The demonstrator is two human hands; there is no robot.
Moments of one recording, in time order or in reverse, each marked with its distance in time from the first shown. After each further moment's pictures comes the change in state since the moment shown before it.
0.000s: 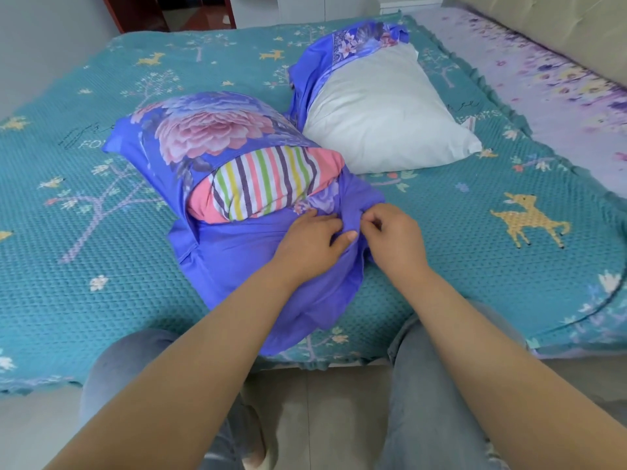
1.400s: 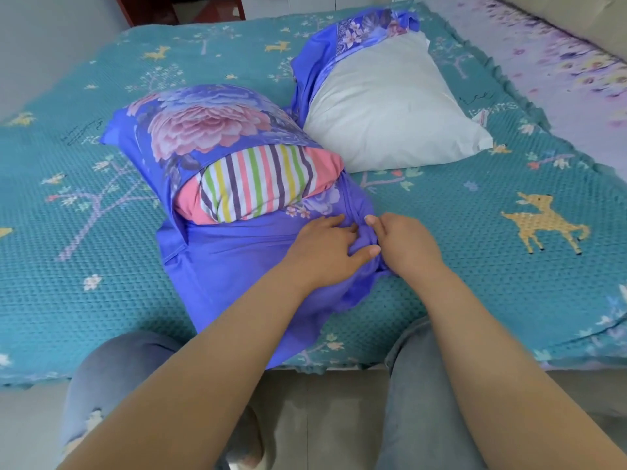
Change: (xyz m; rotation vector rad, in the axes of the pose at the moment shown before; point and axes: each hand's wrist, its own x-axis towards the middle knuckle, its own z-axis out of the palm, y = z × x) left_hand 0.014 0.031 0.006 0.194 -0.283 -0.094; right_hand 0.015 0.022 -0.010 -0.287 -0.302 0.088
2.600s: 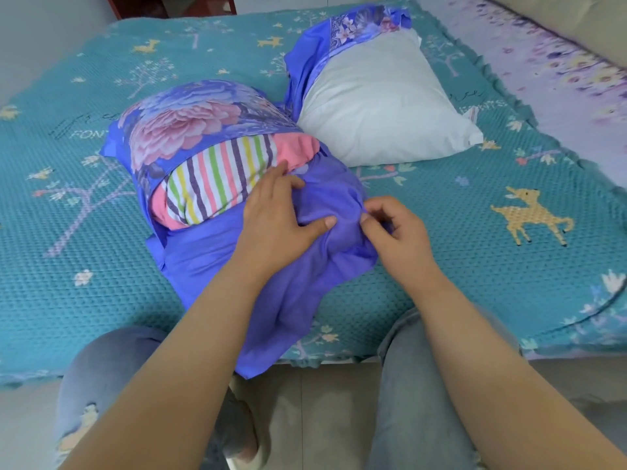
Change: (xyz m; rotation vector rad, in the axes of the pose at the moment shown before) left_hand -0.033 -0.035 -0.028 -0.309 0.527 -0.159; right_hand -0.025 -0.004 0.003 0.793 0.237 -0.236
